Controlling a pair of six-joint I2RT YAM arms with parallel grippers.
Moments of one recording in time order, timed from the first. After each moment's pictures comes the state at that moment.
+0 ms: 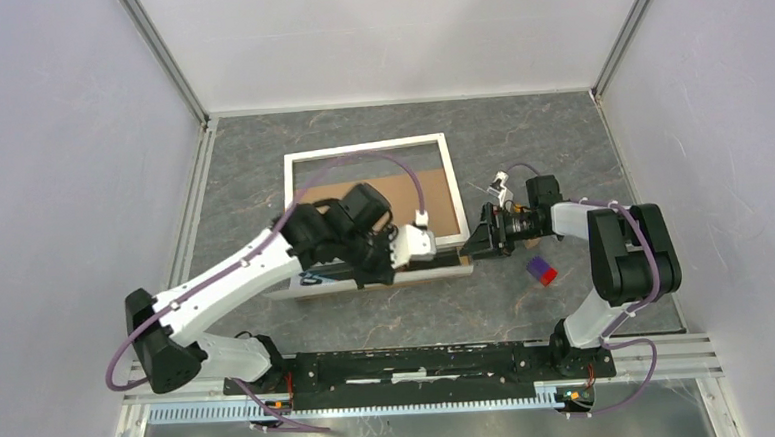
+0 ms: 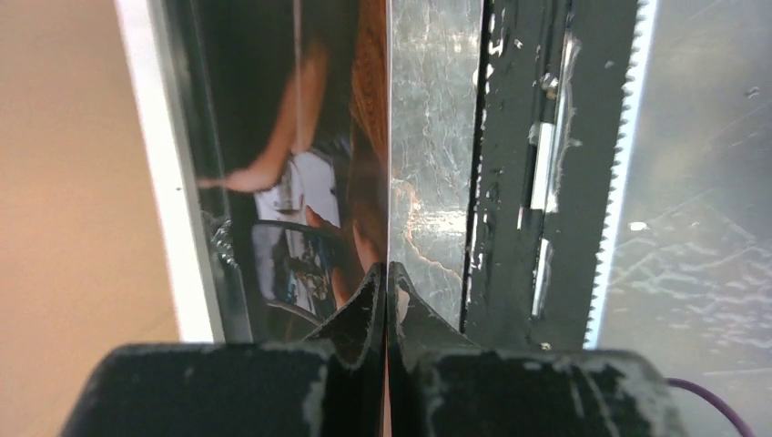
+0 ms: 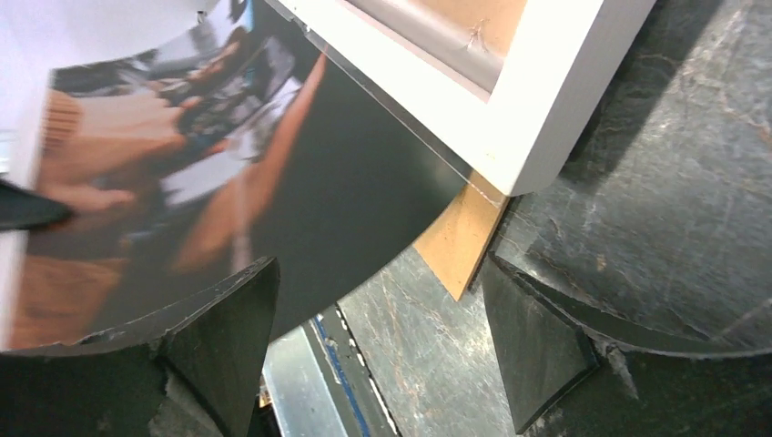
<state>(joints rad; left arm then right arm) -0.99 1.32 1.19 -0.91 0.34 0.45 0.06 1.66 0.70 -0.24 -1.09 0.12</state>
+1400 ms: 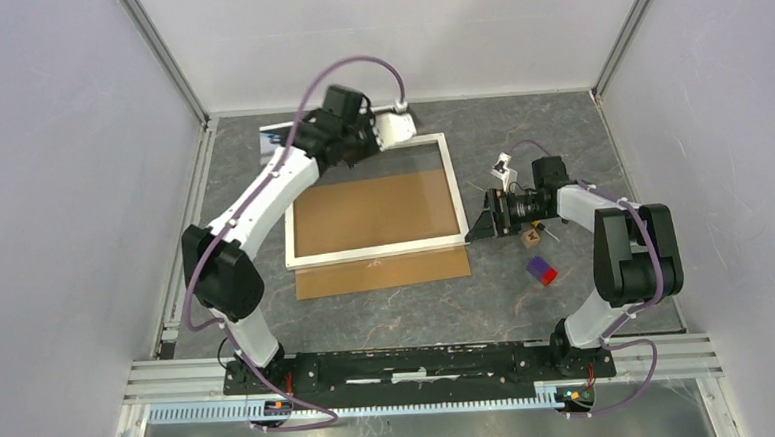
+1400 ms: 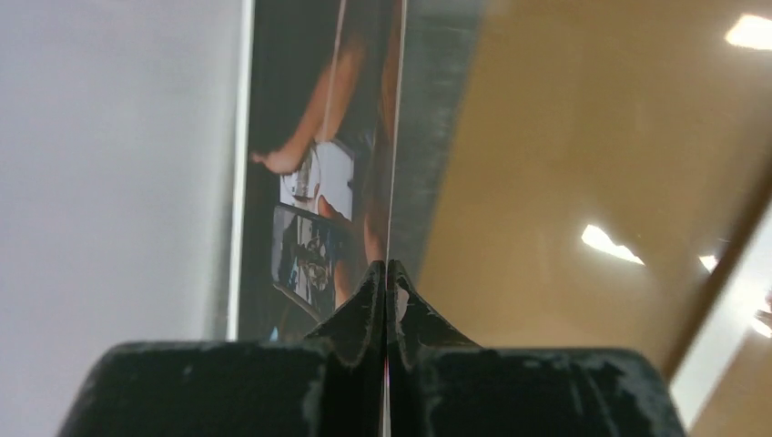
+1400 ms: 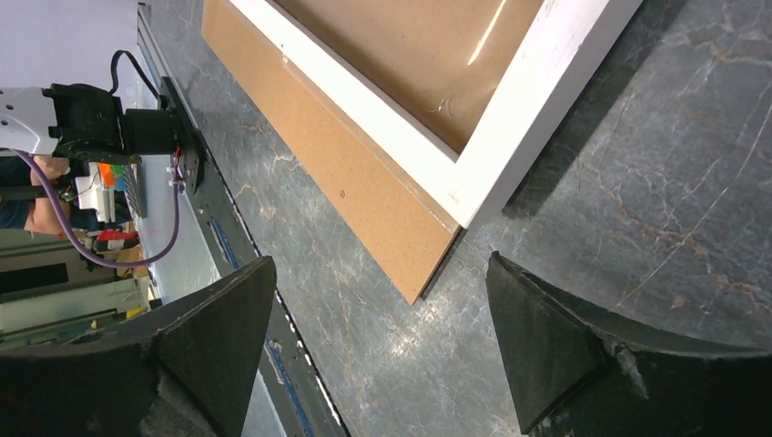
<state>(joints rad) -0.51 1.75 1.76 -0.70 0.08 0.86 0.02 1.64 0.86 -0.44 -1.01 -0.11</state>
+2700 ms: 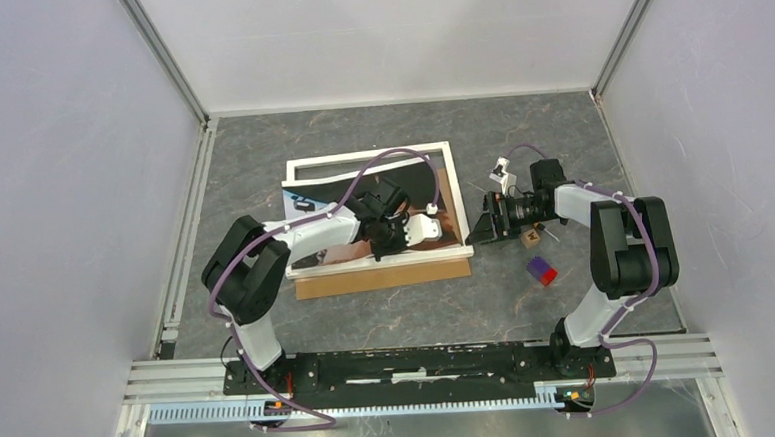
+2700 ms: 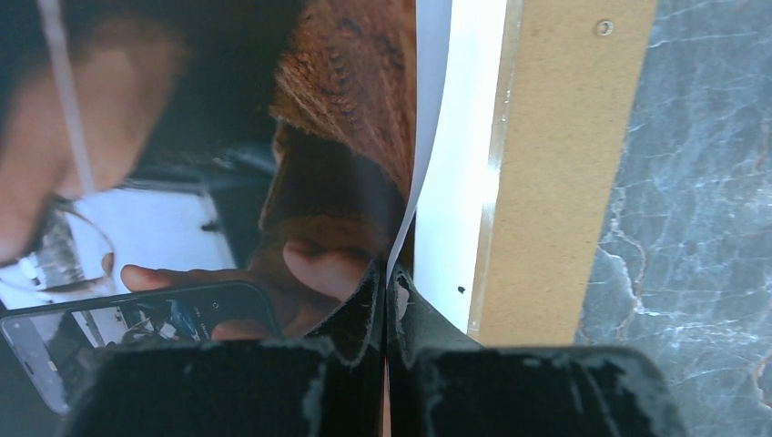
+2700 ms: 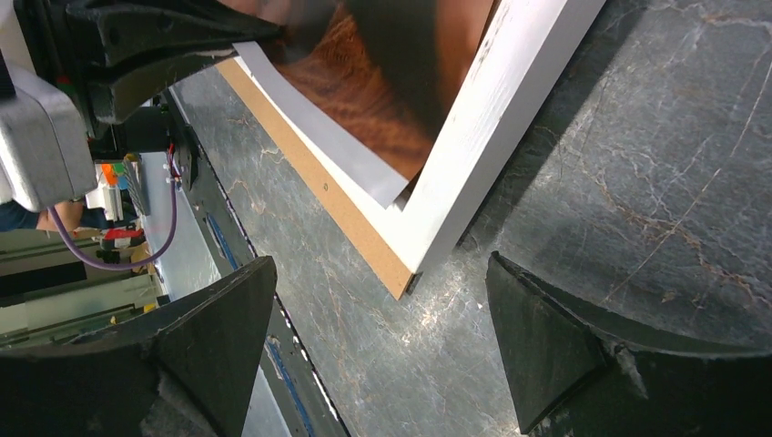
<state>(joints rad) -0.75 1.80 1.14 -0.49 0.24 0.70 0.02 1.70 0.87 -0.45 -0.99 -0.13</state>
